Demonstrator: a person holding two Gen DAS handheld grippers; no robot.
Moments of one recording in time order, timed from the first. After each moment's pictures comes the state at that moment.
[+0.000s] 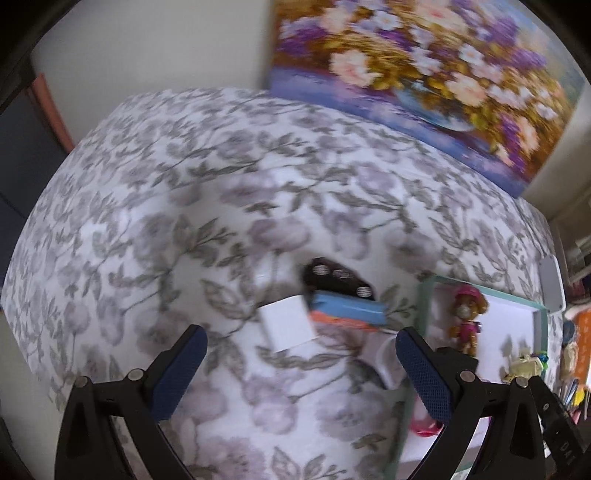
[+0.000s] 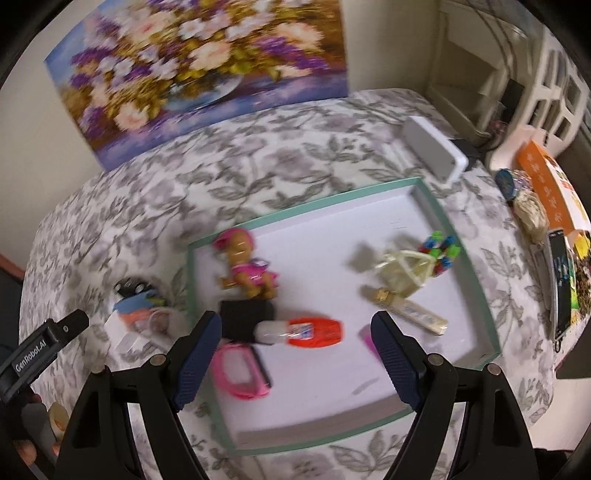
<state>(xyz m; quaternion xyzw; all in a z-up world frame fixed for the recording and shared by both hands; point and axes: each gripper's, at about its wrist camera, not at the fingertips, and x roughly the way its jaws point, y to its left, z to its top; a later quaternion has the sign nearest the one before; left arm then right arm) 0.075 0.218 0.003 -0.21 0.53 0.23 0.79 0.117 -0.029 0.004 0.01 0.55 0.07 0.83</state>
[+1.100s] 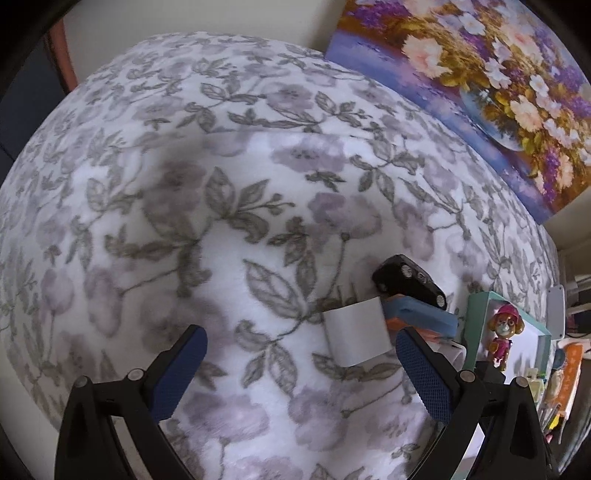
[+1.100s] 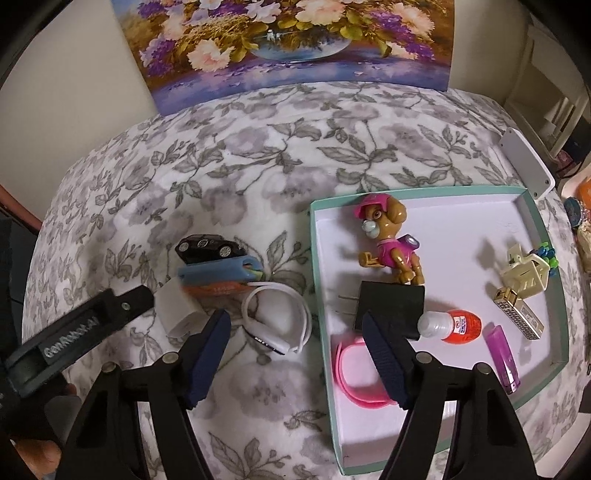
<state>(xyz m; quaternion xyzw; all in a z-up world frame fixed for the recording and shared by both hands) 0.059 0.279 -0.049 -0.29 0.55 0.22 0.75 0.106 0.077 -0.035 -0.03 0.57 0.14 0.81</state>
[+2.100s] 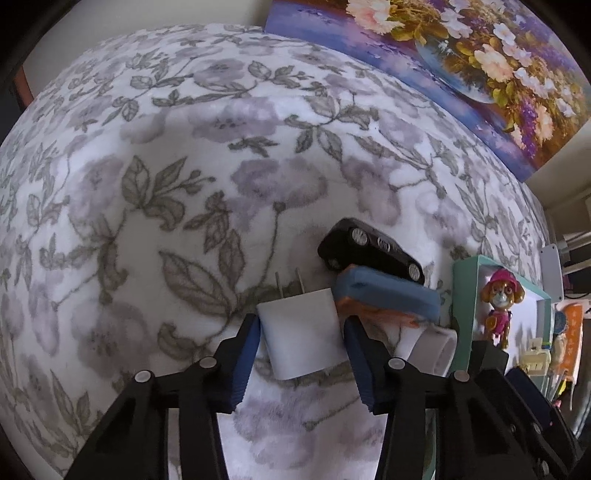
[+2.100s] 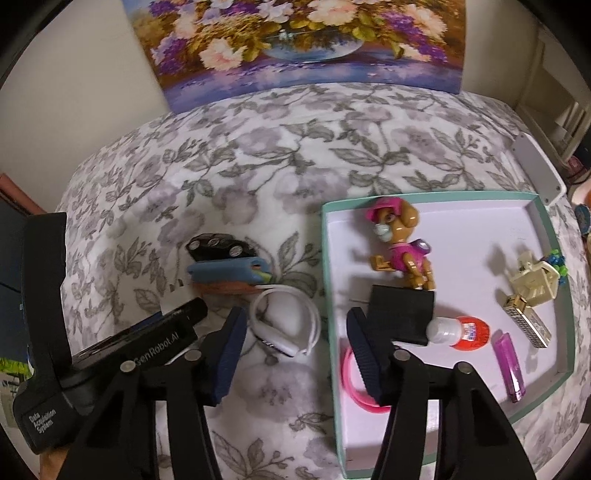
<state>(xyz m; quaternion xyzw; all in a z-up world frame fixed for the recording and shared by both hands) 0.083 0.244 -0.078 -0.27 0.58 0.15 0.76 0.104 0.082 -0.036 -0.03 0.57 0.17 0.80</state>
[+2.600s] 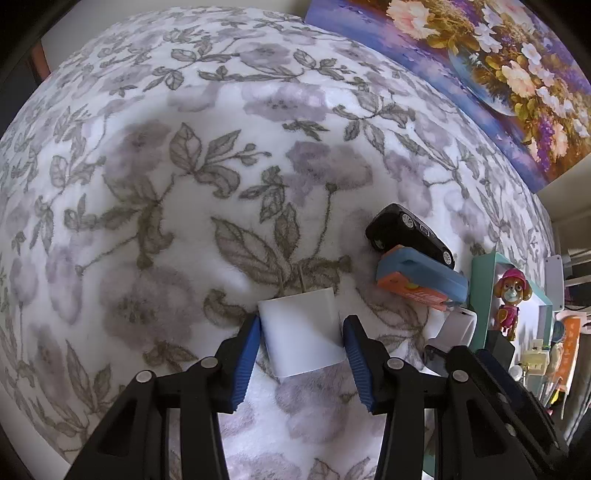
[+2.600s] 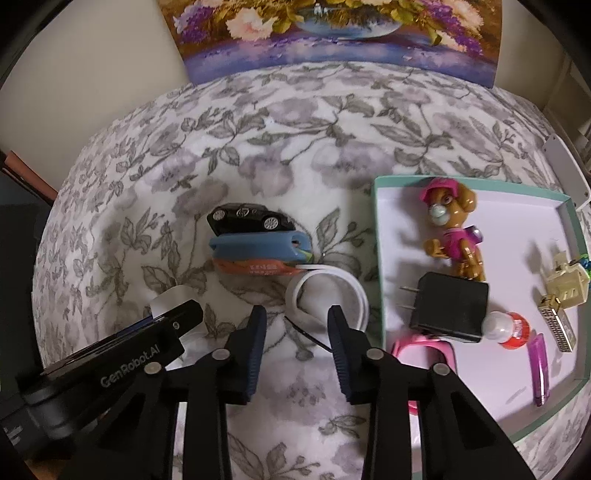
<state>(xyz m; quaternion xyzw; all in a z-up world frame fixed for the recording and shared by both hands) 0.056 0.262 -0.081 -0.29 0.58 0.17 0.74 0.099 0.112 -0.063 -0.05 0.59 0.19 0.78</state>
